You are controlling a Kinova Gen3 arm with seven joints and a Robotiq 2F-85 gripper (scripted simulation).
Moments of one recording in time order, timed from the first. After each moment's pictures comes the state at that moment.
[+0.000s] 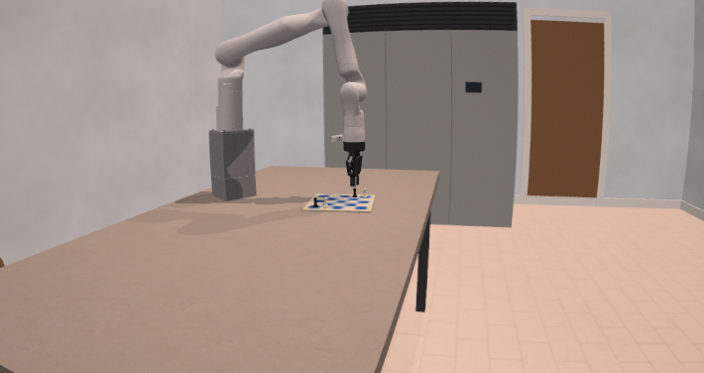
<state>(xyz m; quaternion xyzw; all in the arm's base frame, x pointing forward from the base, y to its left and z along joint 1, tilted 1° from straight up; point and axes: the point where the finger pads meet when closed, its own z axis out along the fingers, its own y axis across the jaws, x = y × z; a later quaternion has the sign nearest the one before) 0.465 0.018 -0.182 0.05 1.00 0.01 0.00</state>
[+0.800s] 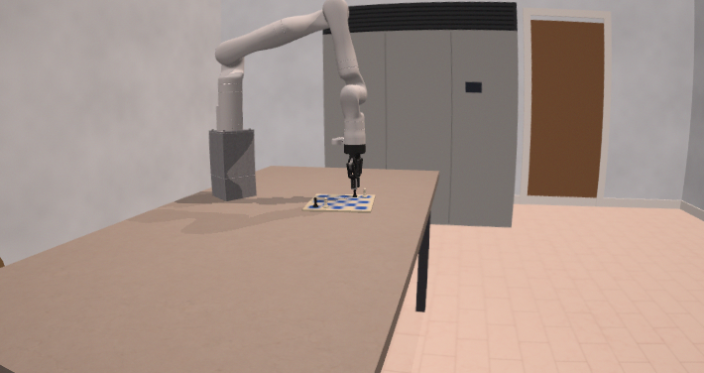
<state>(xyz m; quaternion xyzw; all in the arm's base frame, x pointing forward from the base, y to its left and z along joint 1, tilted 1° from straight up) 0.468 0.018 -0.191 0.05 1.00 0.01 0.01</state>
